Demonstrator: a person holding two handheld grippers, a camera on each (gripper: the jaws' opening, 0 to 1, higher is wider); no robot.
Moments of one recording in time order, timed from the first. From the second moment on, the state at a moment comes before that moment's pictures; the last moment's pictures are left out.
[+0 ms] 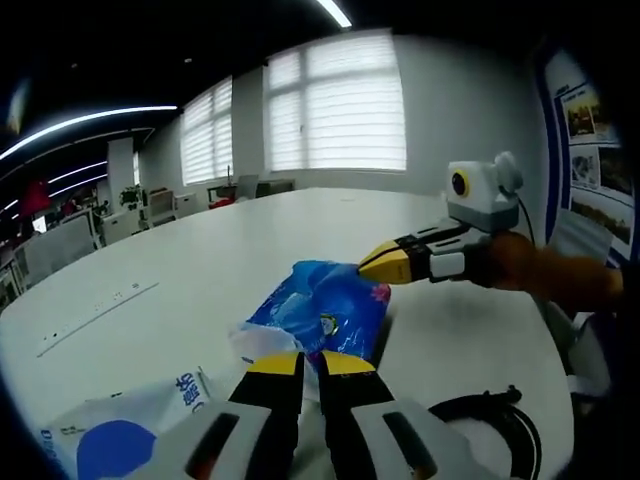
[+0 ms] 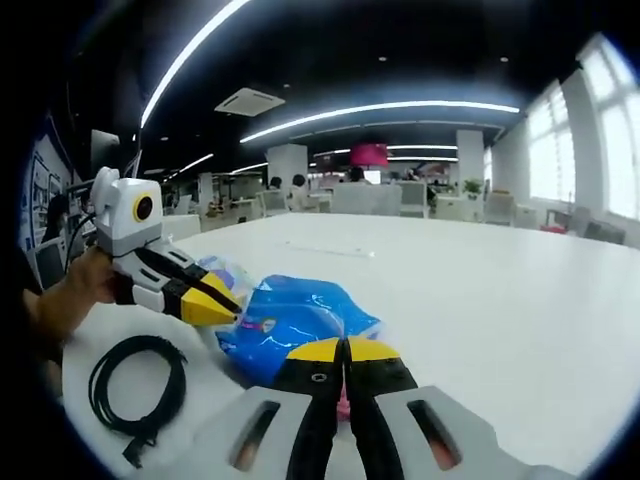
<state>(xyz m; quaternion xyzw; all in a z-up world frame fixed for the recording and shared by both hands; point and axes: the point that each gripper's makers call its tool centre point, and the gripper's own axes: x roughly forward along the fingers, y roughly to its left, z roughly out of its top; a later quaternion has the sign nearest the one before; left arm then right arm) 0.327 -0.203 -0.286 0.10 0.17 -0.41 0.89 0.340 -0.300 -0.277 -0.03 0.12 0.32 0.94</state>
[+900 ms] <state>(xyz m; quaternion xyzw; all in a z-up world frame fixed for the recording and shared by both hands) 0.318 -0.200 -0.289 0.10 0.17 -0.40 0.89 0.336 -0.308 -0.274 -0.02 0.13 0.31 0.94</state>
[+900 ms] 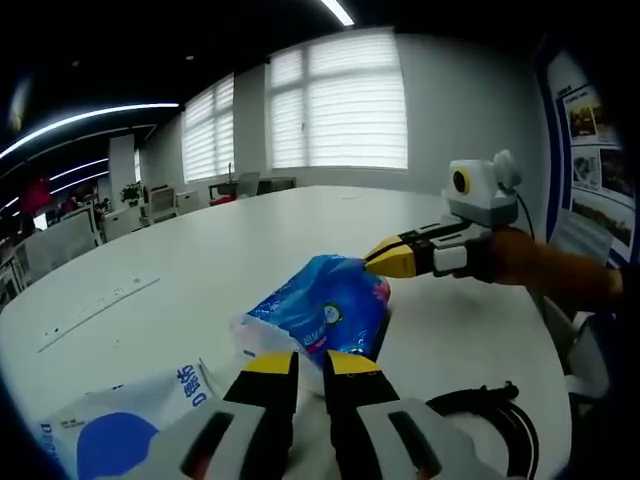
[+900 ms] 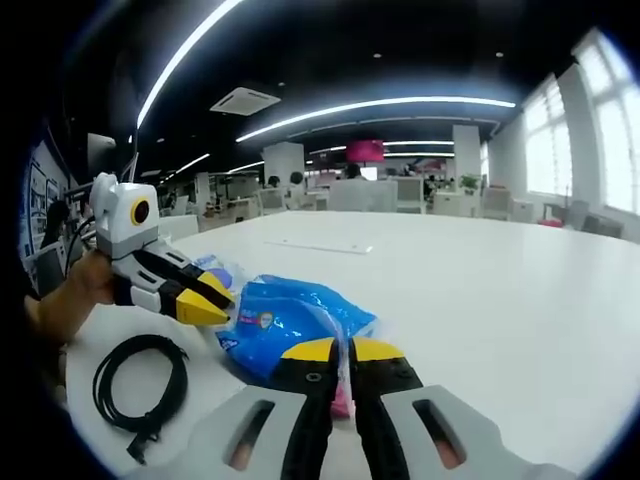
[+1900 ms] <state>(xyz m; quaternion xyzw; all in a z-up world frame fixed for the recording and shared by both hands) 0.315 -0.171 -0.241 0.11 0.13 -0.39 0.91 0.329 -0.291 -0.244 -0.09 0.10 0.32 0.94</state>
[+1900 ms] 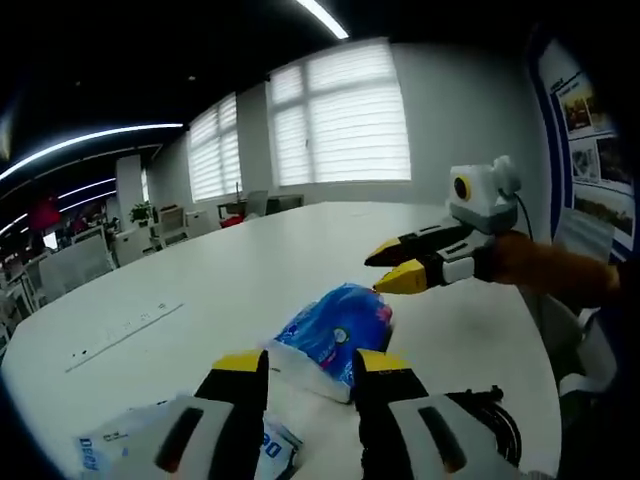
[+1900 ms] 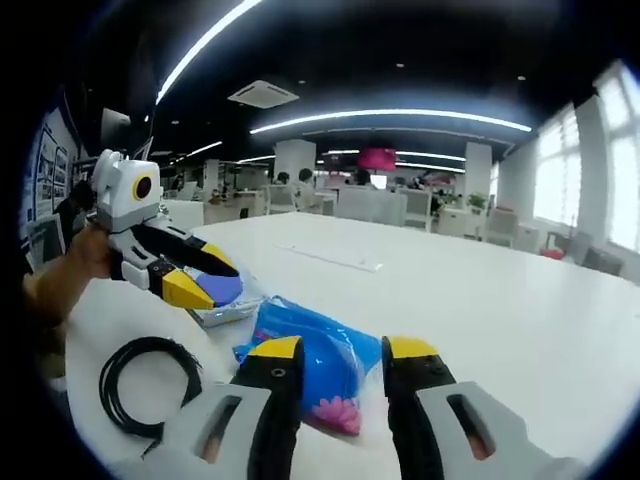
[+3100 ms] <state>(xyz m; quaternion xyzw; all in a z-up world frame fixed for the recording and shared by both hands) 0.280 -0.128 -0.241 0.10 0.14 -0.37 0.91 0.312 -0.262 -0.229 -0.13 0.11 0.35 0.92</state>
